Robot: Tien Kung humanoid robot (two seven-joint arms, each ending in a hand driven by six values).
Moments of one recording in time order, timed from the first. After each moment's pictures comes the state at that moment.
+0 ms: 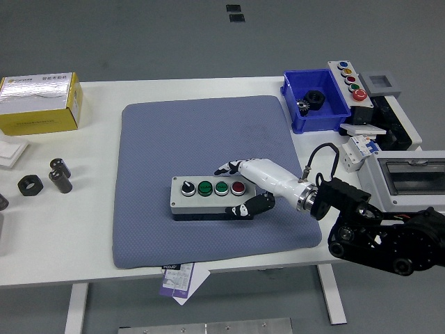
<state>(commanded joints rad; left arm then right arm) -0.13 0.32 -0.22 -0.21 0.02 0.09 0.17 0.82 -0.48 0.07 1.38 -1.40 -0.37 -0.02</state>
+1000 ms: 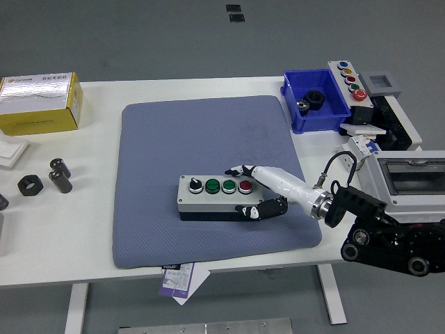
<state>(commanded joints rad) -0.12 0.32 -0.22 -0.21 0.03 0.09 0.17 0.83 -0.55 0.01 1.43 -1.25 -0.42 0.07</state>
